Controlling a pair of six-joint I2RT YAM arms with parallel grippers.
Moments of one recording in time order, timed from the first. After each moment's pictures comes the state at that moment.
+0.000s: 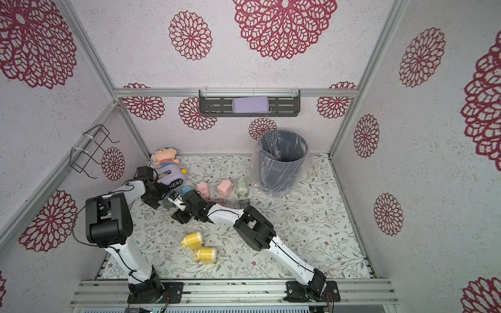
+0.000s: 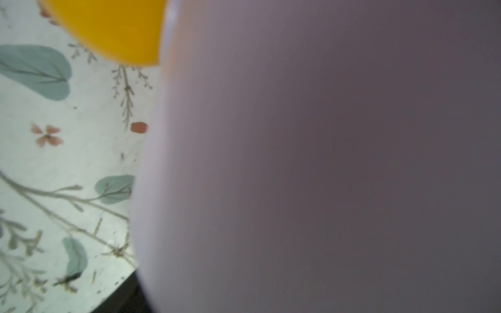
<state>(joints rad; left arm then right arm) 0.21 1.93 1.27 -0.54 0.04 -0.83 1.04 2.59 2.08 -0.03 -0.24 0.04</state>
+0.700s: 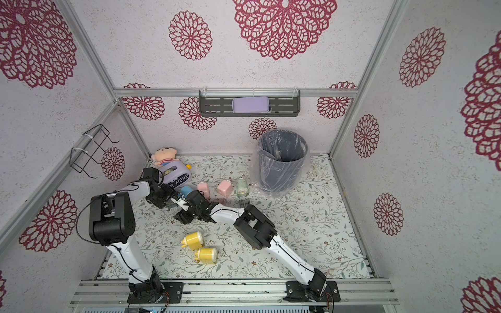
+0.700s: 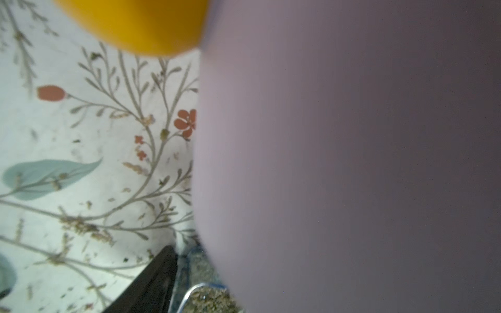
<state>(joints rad) 0.16 1.93 1.23 -0.50 0.10 -0.77 1.01 2.59 2.01 0.05 -0.29 0.04</state>
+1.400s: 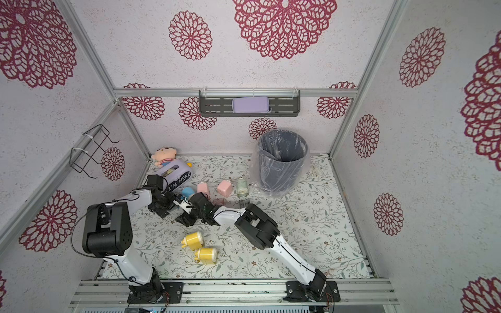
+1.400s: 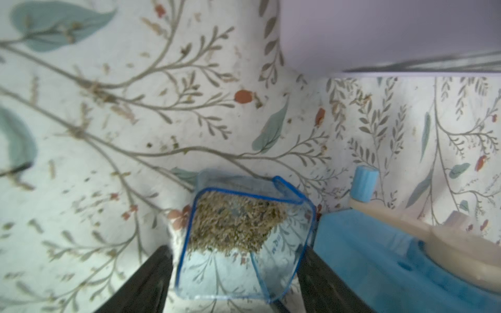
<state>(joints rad) 0.10 1.76 1.05 -0.52 0.08 -0.76 1.01 2.52 1.85 0.18 -0.32 0.03</state>
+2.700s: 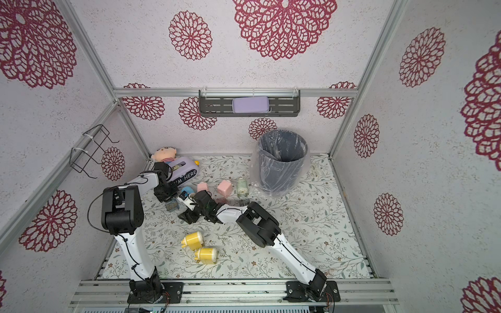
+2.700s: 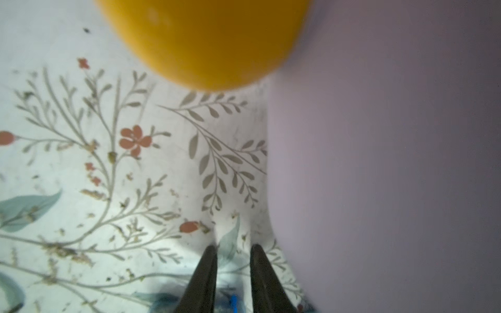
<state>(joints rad) 0.08 2.08 1.46 -0.72 -0.03 -0.62 0.98 2.52 1.83 0.21 -0.33 0.04</state>
